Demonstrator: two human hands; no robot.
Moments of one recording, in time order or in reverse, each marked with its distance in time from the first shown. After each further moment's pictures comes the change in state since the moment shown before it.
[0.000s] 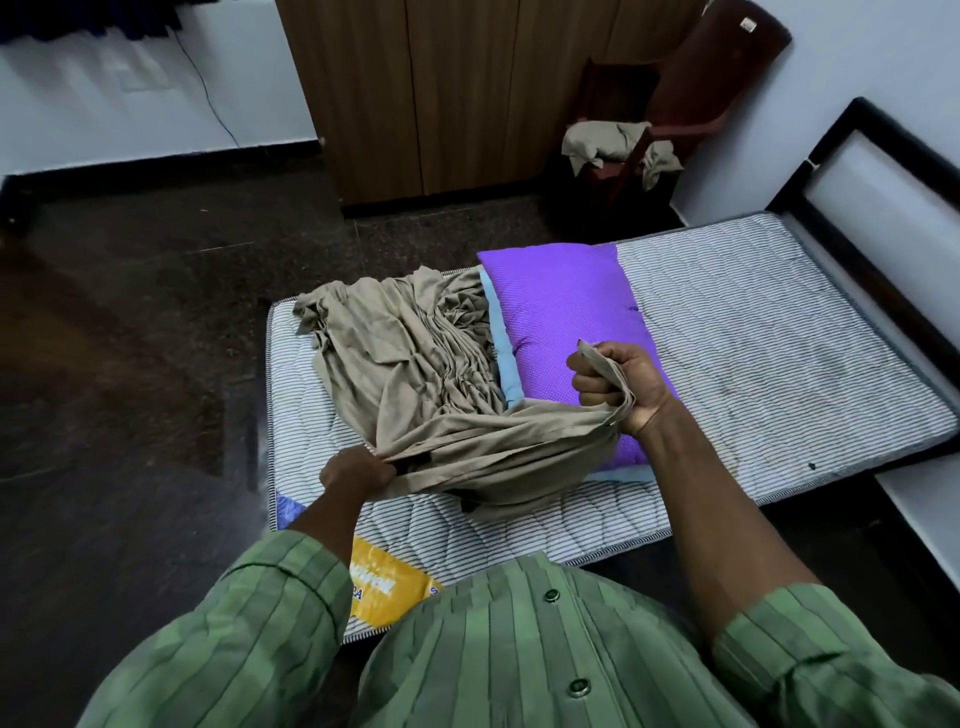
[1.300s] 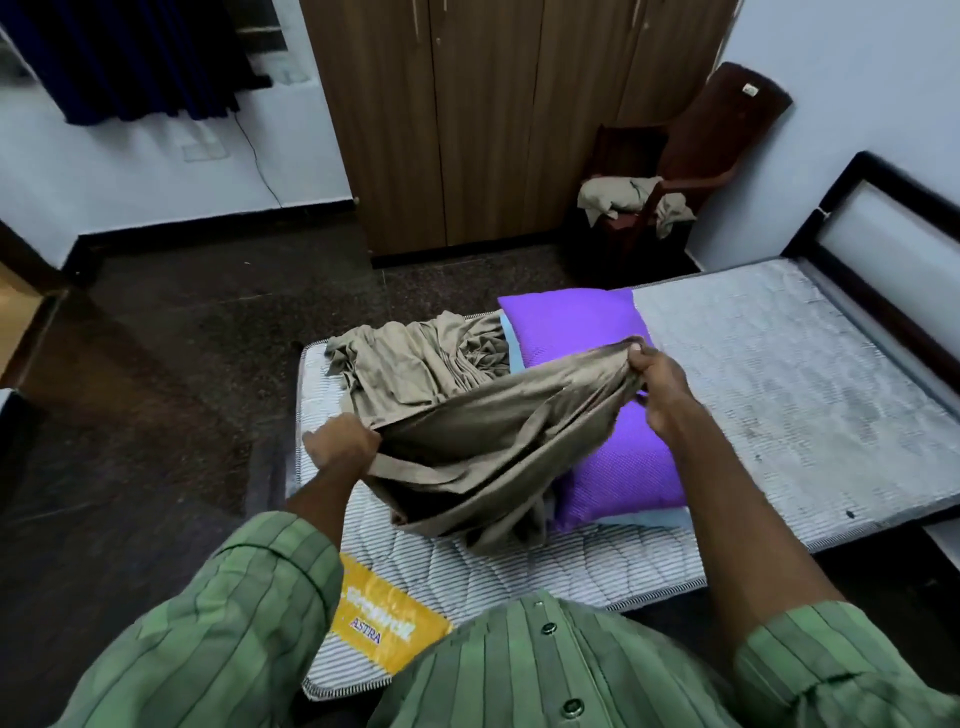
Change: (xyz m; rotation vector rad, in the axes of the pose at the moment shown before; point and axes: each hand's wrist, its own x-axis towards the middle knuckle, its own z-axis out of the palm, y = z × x) left_hand -0.008 0.002 -0.098 0.042 0.382 0.038; right_hand 0.018 -0.035 -0.024 -0.402 0.971 -0.552
